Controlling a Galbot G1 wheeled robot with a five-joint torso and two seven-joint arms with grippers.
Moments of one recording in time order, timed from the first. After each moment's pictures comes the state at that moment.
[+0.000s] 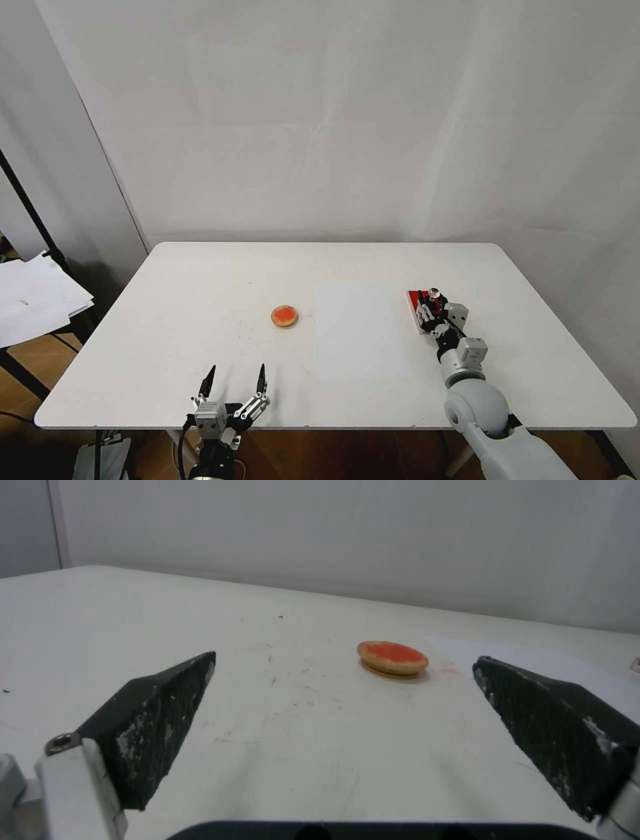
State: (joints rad) left arm 1.70 -1.56 -0.48 -2.07 -0.11 -0.28 0.02; right arm -1.02 1.10 0.22 1.68 0.46 0.01 0.34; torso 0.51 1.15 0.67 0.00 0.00
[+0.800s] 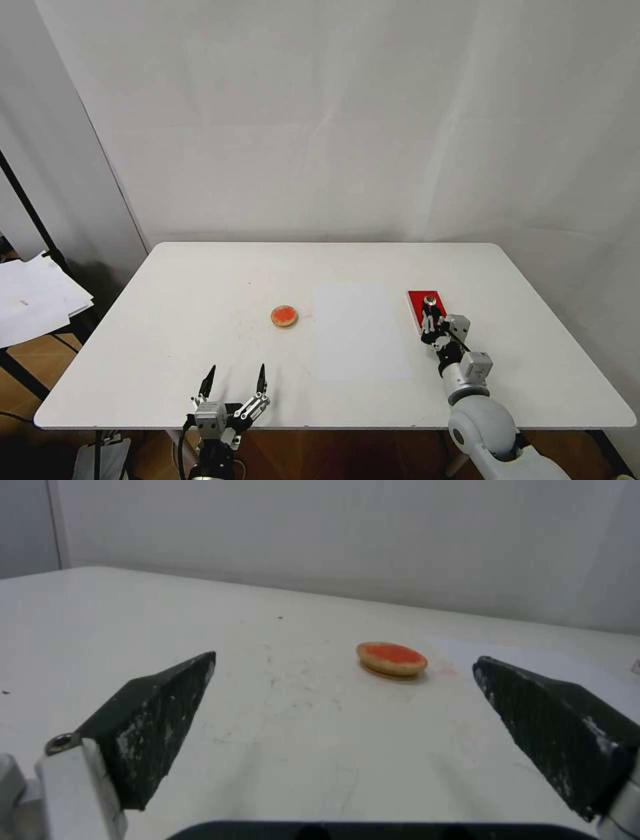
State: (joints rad) left arm 1.70 -1.56 -0.48 -2.07 -0.11 -0.28 0.02; right arm -1.13 1.08 0.22 1.77 0.48 0.01 0.34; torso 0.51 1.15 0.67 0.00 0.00
